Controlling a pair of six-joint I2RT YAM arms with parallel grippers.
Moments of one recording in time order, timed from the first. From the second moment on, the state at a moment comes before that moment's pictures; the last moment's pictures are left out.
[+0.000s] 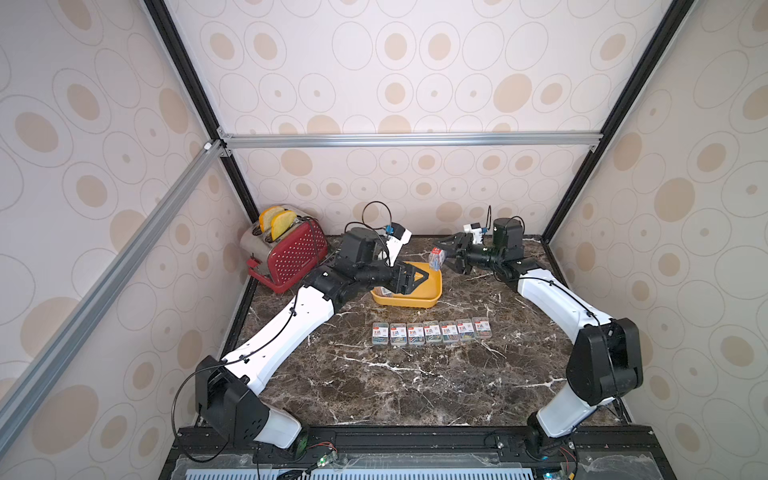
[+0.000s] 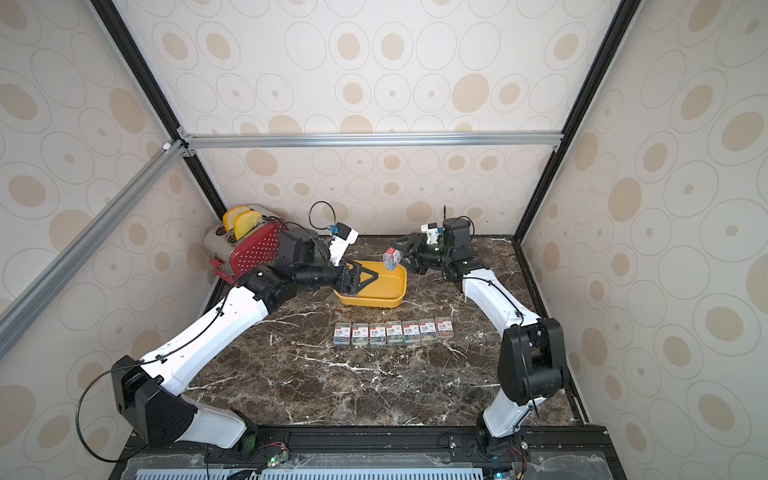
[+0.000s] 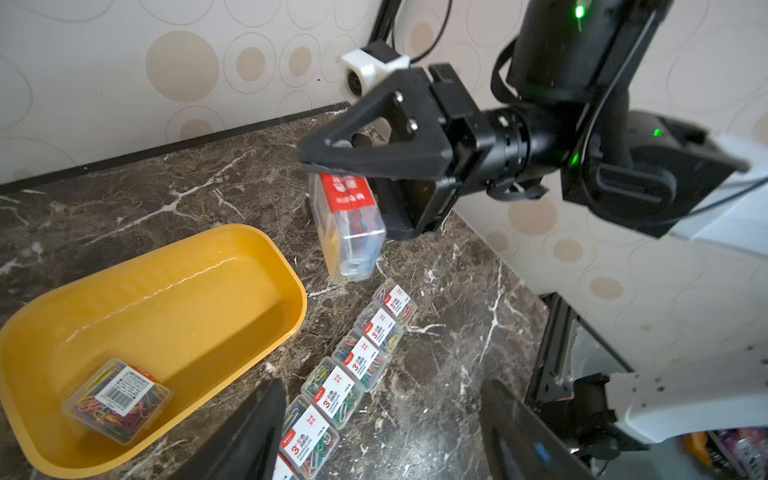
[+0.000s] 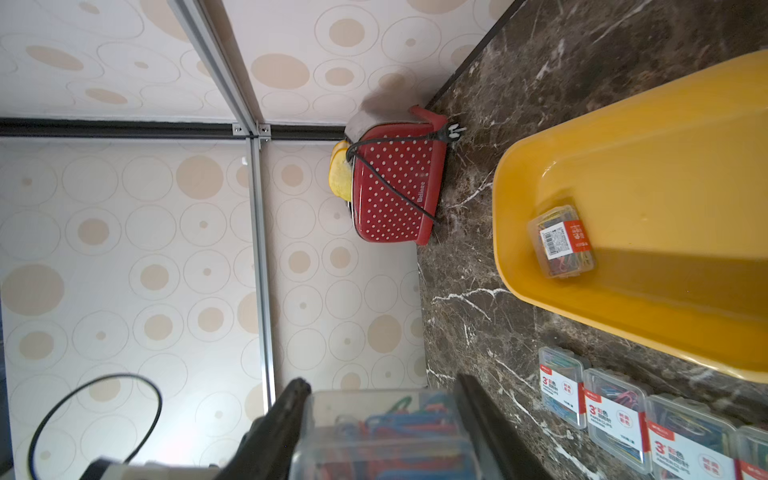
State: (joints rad) left arm -0.61 1.46 1.39 -0.44 0.41 -0.17; right arm 0.35 1.65 1.33 -0.07 -0.80 1.22
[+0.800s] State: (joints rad) left arm -0.70 1.56 1.31 -0.12 0.10 0.02; right arm 0.39 1.60 1.29 -0.08 -0.74 1.28
